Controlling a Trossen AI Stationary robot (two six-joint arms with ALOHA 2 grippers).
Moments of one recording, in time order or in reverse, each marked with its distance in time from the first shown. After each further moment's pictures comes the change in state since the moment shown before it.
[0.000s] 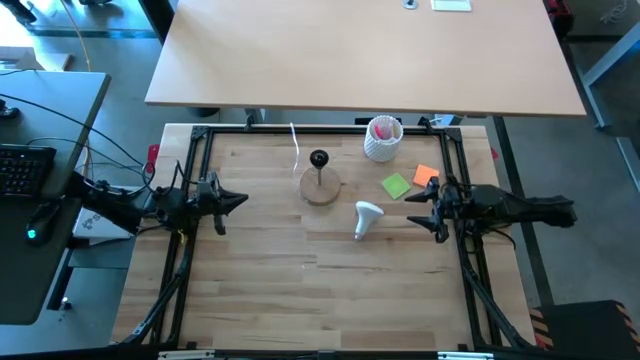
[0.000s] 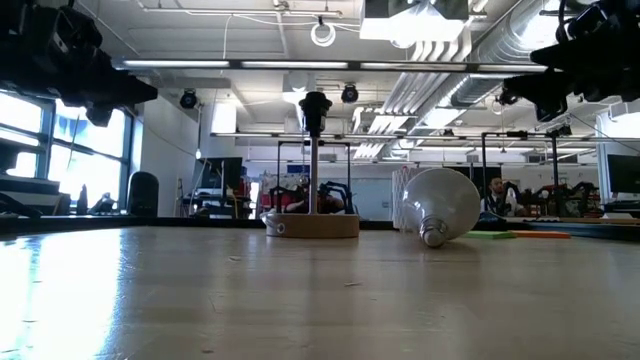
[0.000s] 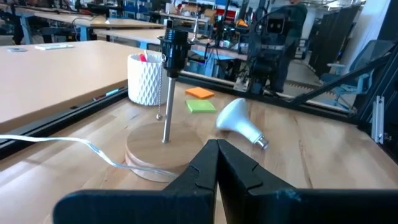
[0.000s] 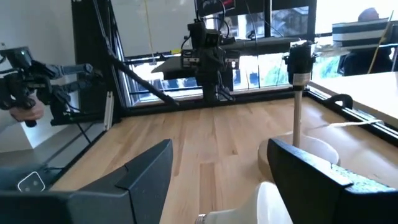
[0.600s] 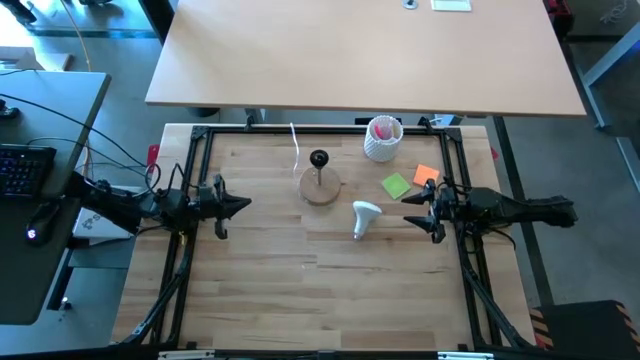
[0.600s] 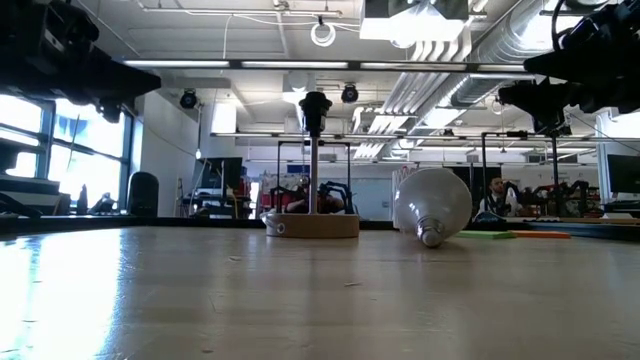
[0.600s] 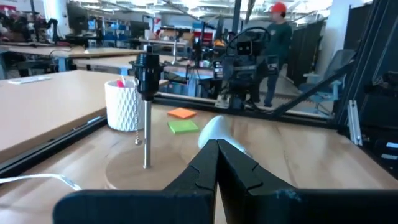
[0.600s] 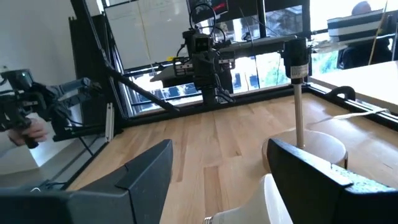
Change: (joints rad) left arm 0.000 0.025 -0.080 0.224 0.080 0.122; right arm 0.000 0.007 -0.081 0.115 0.019 0.078
